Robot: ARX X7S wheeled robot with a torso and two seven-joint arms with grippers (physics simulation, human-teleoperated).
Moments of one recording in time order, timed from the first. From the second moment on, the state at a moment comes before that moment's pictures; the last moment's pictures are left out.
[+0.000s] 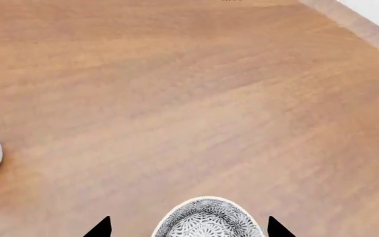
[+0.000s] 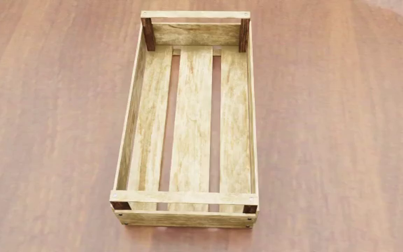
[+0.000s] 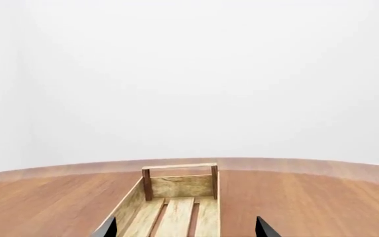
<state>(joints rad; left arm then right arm) 0.10 -0.66 -0.61 -0.02 -1.27 -0.37 -0.55 -0.16 0.37 -0.41 -0.12 0.14 -0.72 0.36</state>
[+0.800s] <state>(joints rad) 0.12 -0.63 -0.56 -0.06 -1.20 -0.33 -0.45 -0.15 0.37 -0.43 -0.10 0.13 -0.71 0.36</state>
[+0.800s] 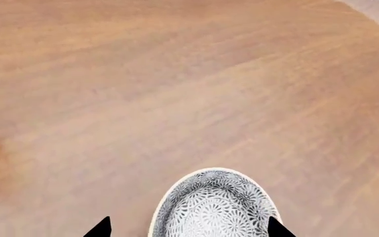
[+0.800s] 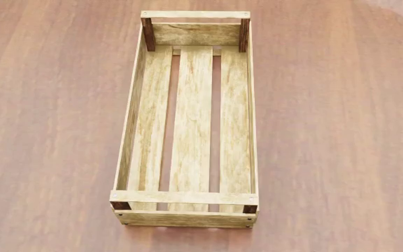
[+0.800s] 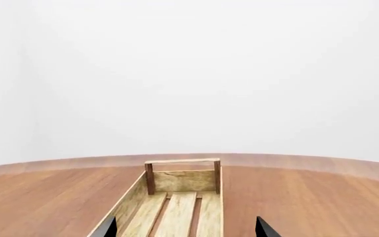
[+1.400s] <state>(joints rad) 0.10 -0.59 -0.65 -0.07 -1.35 -0.34 -0.44 -0.15 0.37 -0.44 -0.09 0.12 -0.71 0.37</state>
